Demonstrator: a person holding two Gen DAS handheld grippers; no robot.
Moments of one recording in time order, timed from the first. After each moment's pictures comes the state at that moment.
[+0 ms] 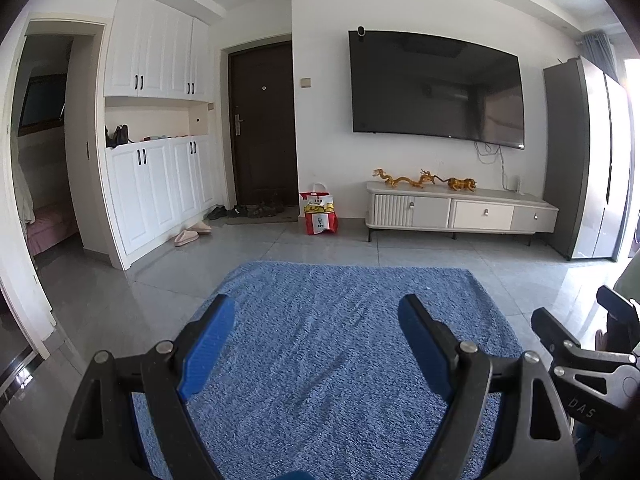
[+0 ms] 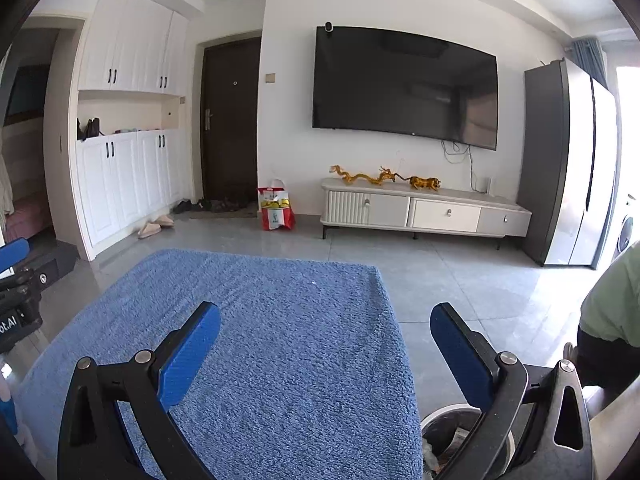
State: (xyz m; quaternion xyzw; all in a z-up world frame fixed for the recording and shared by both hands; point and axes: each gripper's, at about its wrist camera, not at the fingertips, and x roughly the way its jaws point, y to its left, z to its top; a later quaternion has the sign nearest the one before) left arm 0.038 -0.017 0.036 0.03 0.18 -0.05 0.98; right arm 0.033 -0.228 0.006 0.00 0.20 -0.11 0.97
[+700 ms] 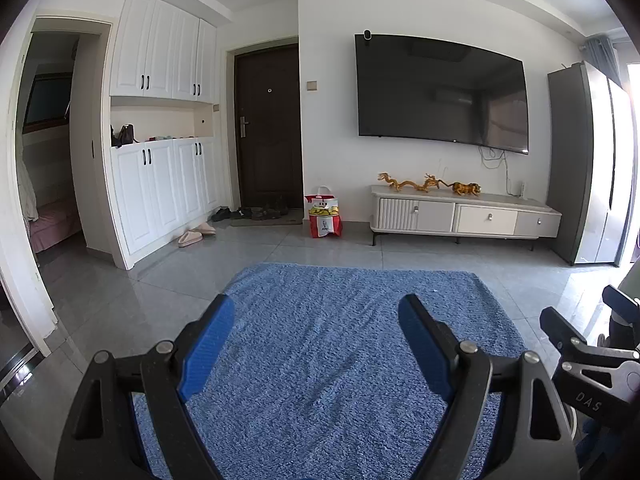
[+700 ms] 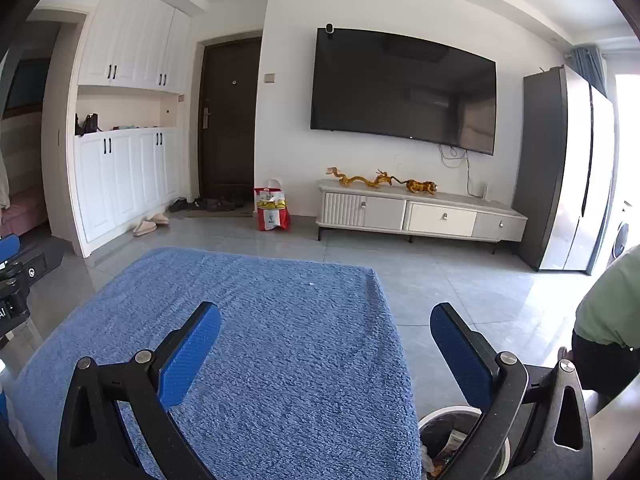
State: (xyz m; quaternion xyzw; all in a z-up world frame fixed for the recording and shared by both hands) left arm 0.039 -0.006 0.033 0.02 0.18 -0.05 0.98; right arm 0.034 -0.222 0.007 -0.01 0.20 -0.12 0.97
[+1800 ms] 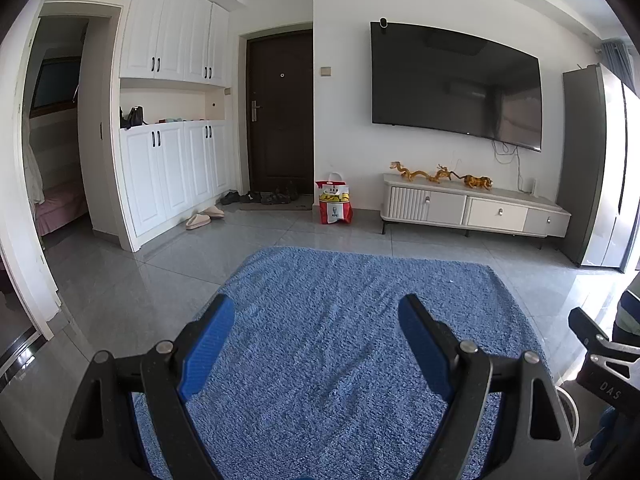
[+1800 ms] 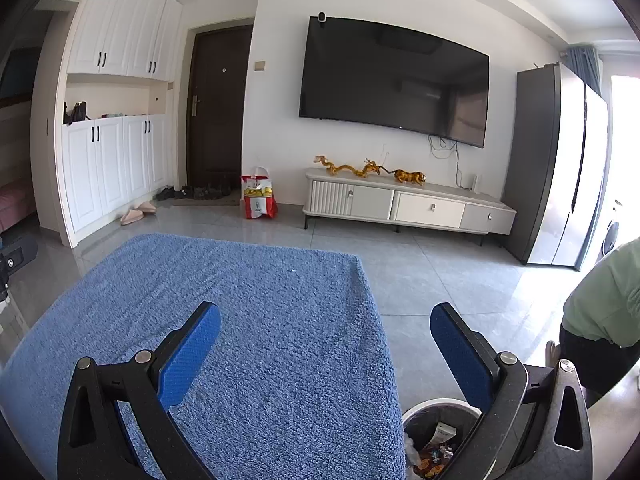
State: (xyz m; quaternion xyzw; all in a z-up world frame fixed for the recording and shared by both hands) left arm 0.057 0.010 0.020 0.01 0.20 -0.03 0.98; right arm 0.036 -0.228 0.000 -0.01 0.22 -0.14 0.97
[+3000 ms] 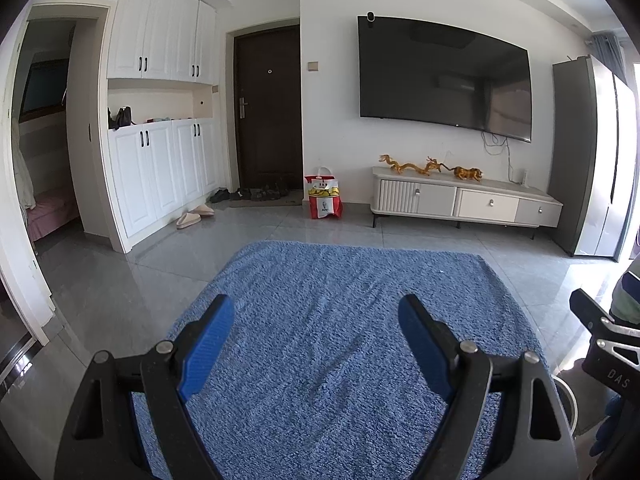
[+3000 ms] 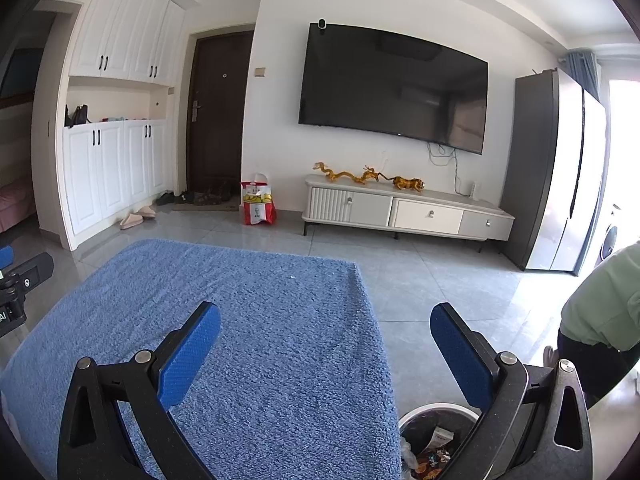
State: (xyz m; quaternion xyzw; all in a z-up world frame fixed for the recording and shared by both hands) left arm 0.057 0.004 0.013 0.02 0.21 -0.05 0.98; right arm 0.031 -0.227 0.004 -0.02 0.21 -0.14 0.97
